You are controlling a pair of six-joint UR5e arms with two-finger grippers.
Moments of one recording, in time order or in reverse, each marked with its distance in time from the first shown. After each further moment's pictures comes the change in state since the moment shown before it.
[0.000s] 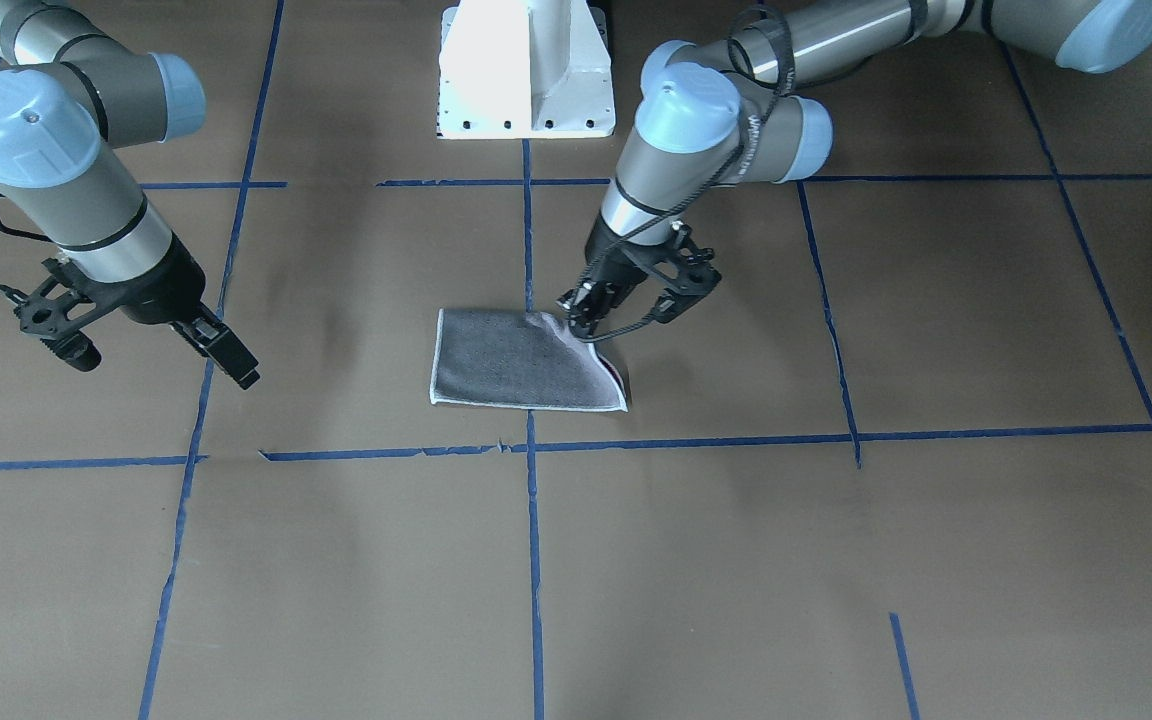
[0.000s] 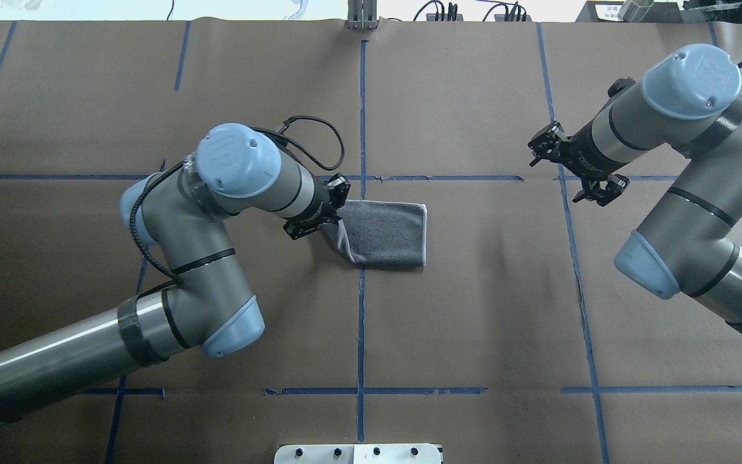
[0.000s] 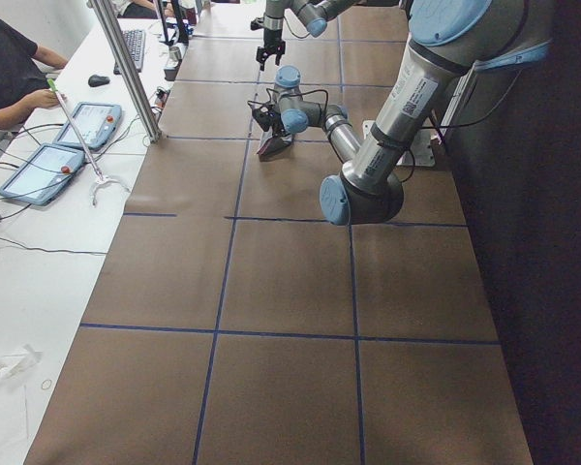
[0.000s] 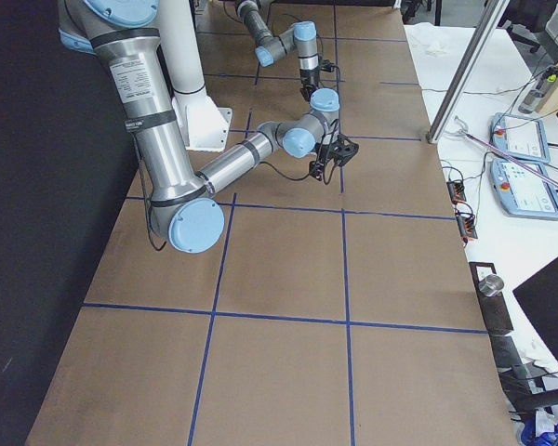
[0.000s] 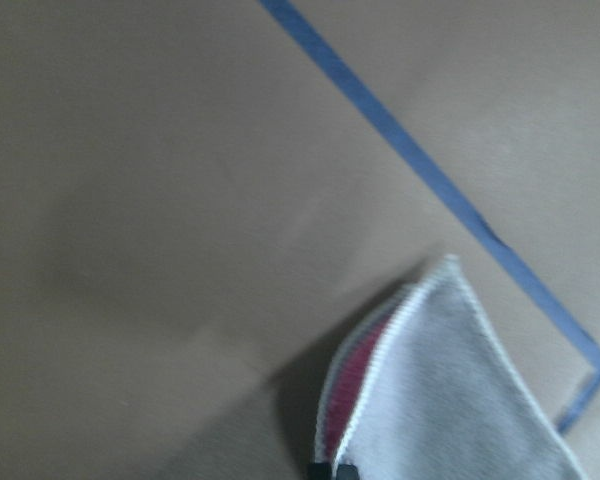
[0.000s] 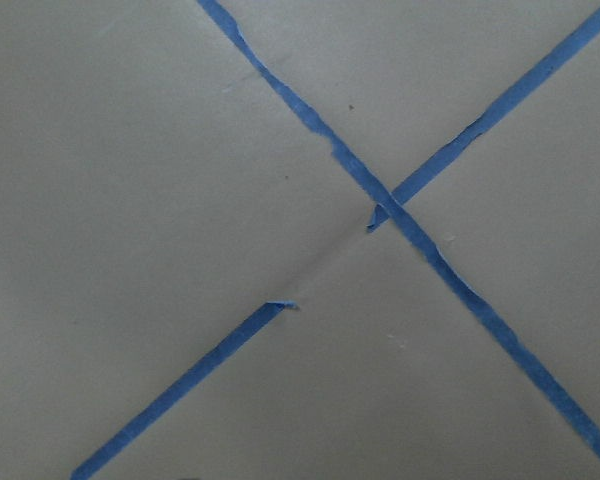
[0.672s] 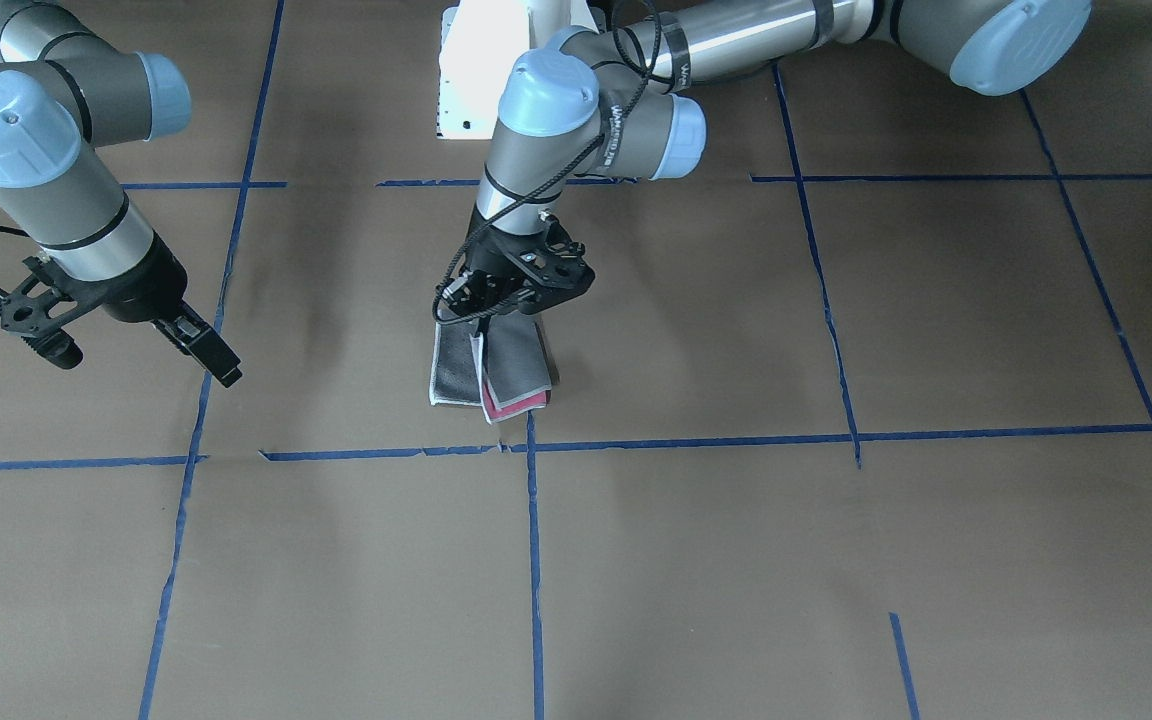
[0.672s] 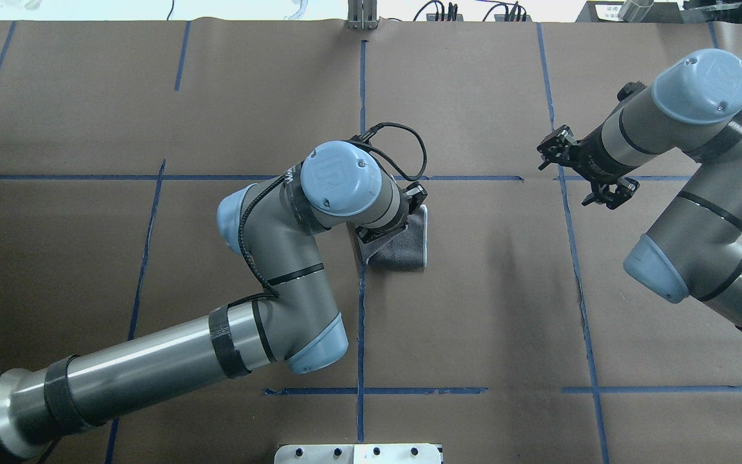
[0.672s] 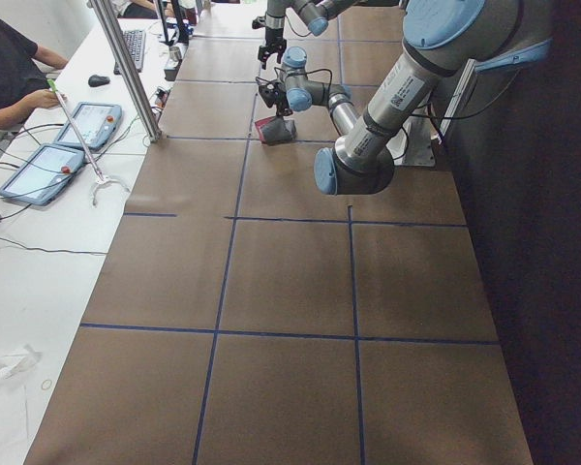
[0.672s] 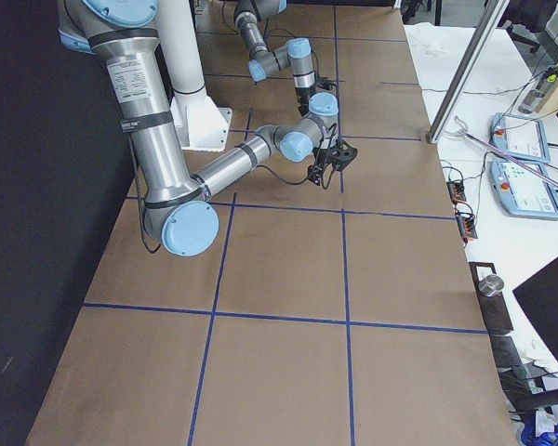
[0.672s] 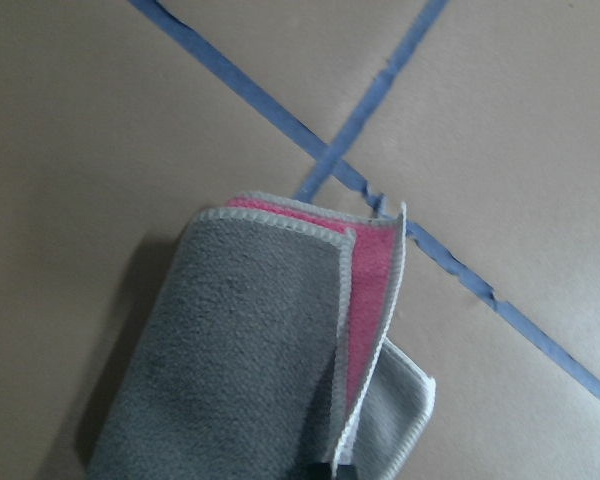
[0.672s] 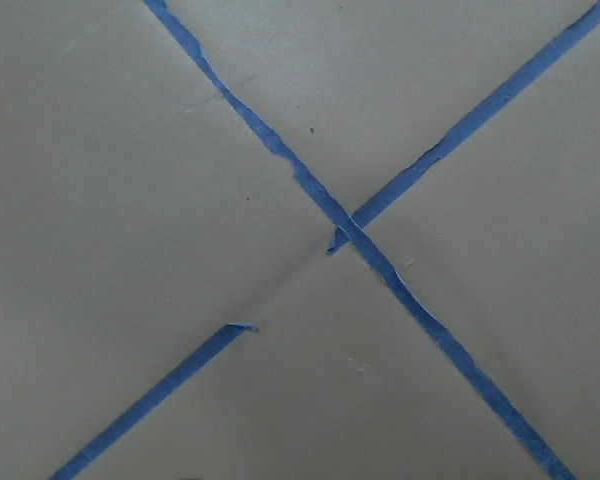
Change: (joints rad) left arm 0.082 -0.193 0.172 -0.012 0.103 0.062; right arm 0.003 -0.022 0.011 0.001 -0.001 -0.007
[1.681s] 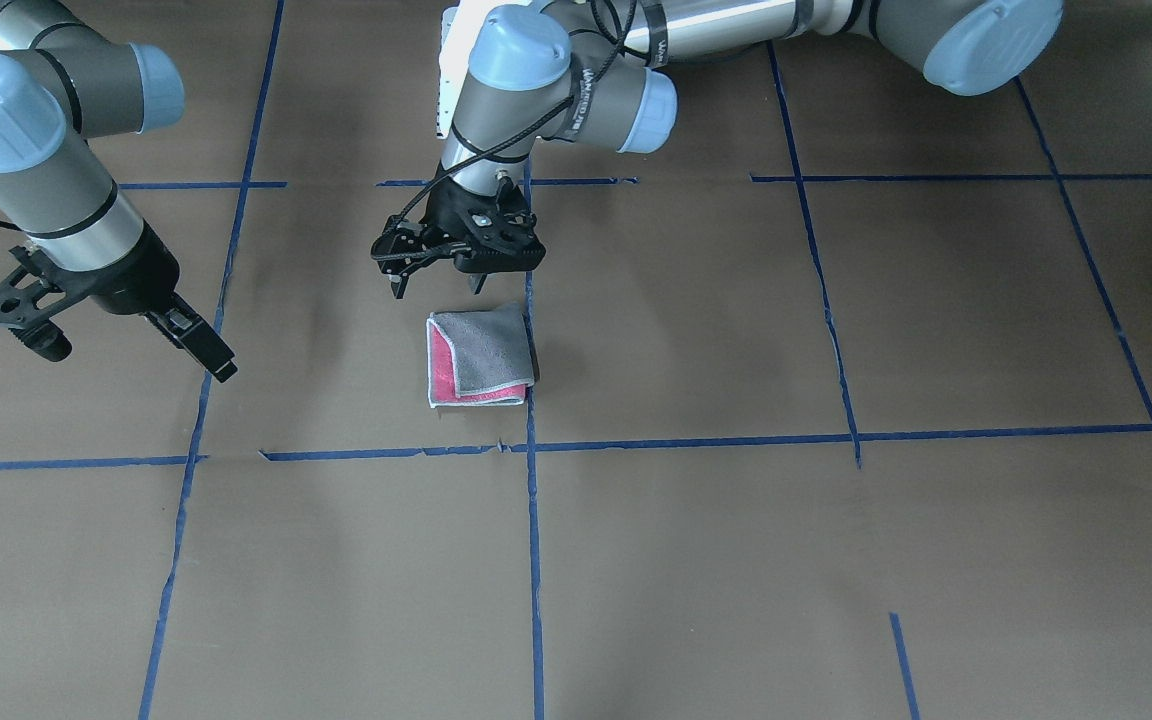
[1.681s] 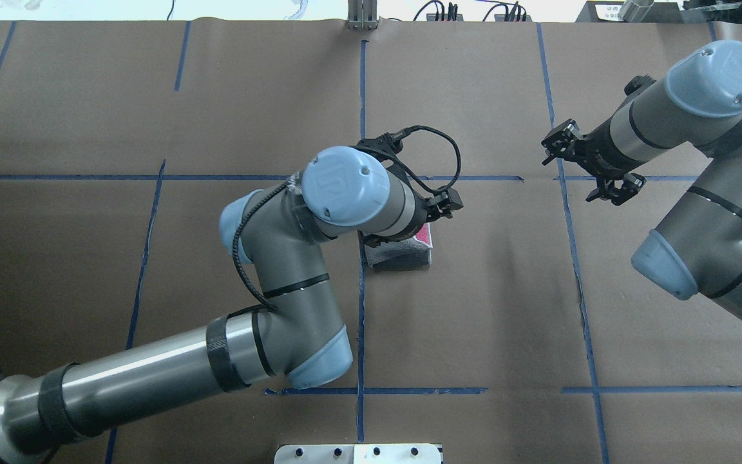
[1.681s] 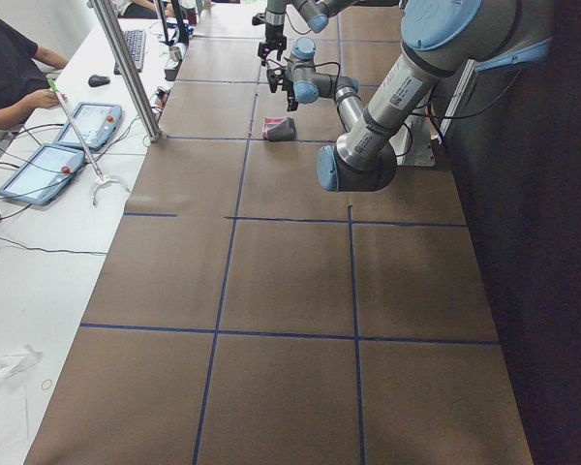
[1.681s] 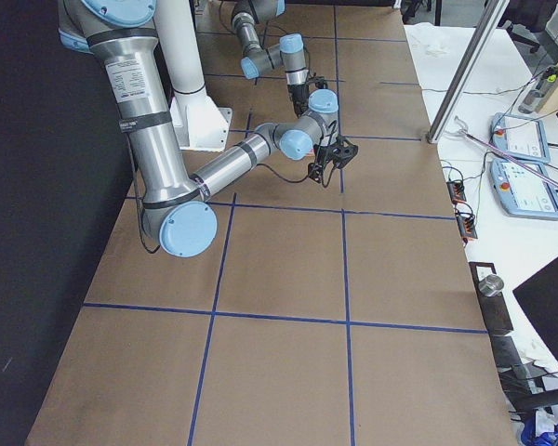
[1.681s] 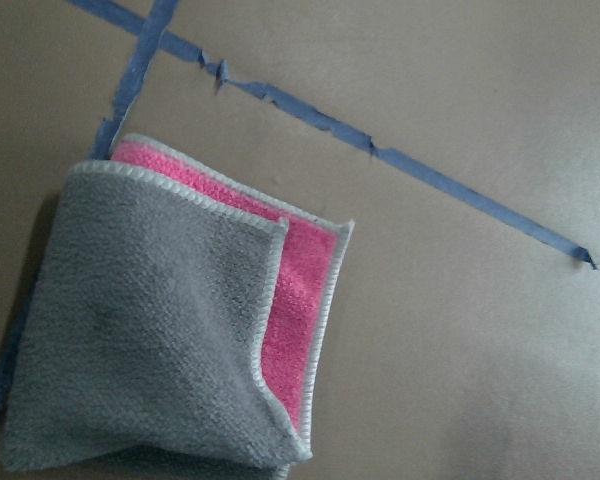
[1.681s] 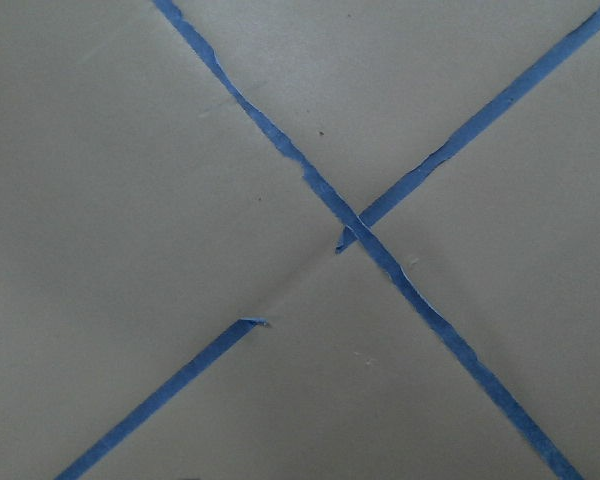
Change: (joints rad) left arm -0.015 0.040 -0.122 -0.020 -0.036 0.225; right arm 0.035 -0.013 0.023 -0.002 0.036 -0.022
